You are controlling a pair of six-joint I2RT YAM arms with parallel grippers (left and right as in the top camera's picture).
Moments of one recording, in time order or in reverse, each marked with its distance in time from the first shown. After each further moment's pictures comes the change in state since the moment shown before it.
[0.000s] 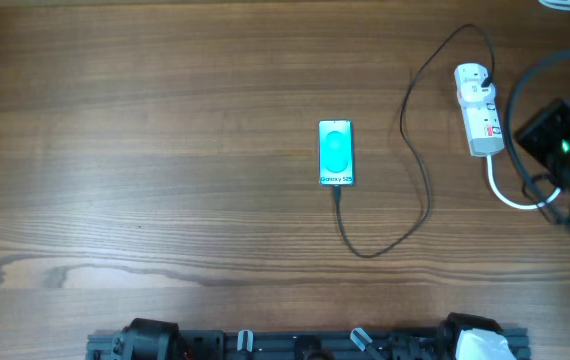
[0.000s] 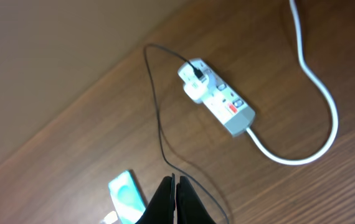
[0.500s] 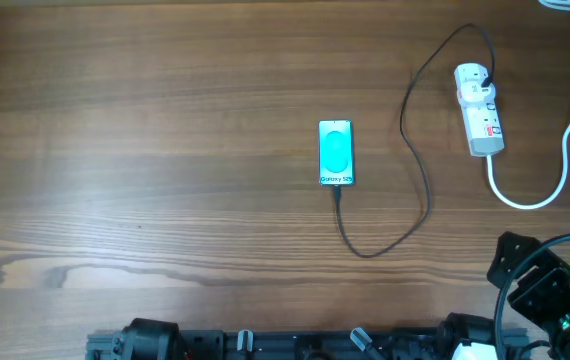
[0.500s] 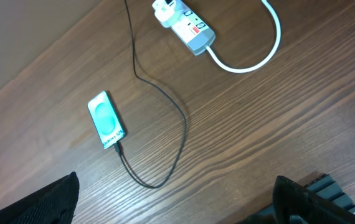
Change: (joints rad) left arm 0.000 0.000 -0.001 -0.002 0.001 0.000; right arm 0.000 -0.412 0.003 -0.507 -0.022 -0.045
